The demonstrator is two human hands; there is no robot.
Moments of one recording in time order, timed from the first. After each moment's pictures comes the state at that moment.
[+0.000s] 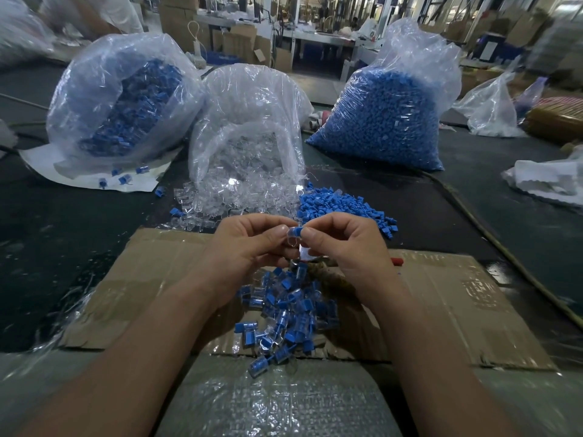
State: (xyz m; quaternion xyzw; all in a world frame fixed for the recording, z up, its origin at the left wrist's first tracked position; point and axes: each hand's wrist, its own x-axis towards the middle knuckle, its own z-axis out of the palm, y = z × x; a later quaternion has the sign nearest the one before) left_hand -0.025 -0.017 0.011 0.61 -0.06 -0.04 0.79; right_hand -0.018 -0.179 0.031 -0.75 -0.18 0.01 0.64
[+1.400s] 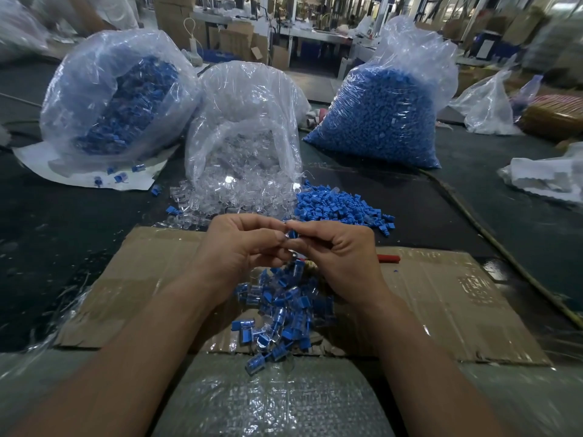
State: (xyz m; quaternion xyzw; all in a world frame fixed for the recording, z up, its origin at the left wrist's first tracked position) left_hand -0.028 -0.019 0.016 0.61 -0.02 -0.02 0.79; right_hand -0.015 -0.175 0.012 -0.77 -0.28 -0.13 0.55
